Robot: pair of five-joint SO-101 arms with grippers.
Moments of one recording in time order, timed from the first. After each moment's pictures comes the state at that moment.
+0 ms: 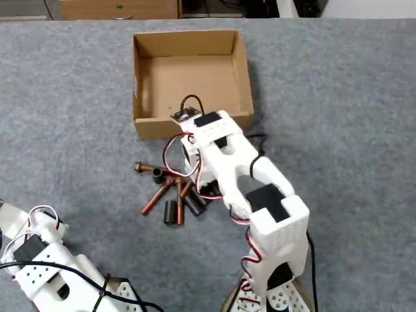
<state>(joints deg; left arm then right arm) -49.9 -71.3 86.8 50.9 3.6 -28.2 24.5 12.4 75.0 -2.4</state>
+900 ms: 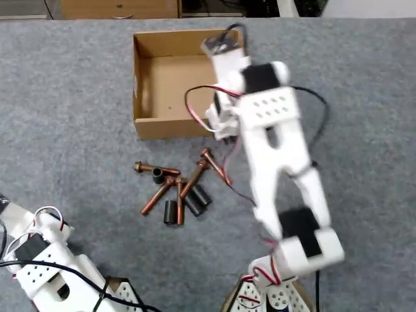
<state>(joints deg) -46.7 -71.3 86.6 56.4 3.6 -17.5 -0.9 -17.1 100.5 -2.2</state>
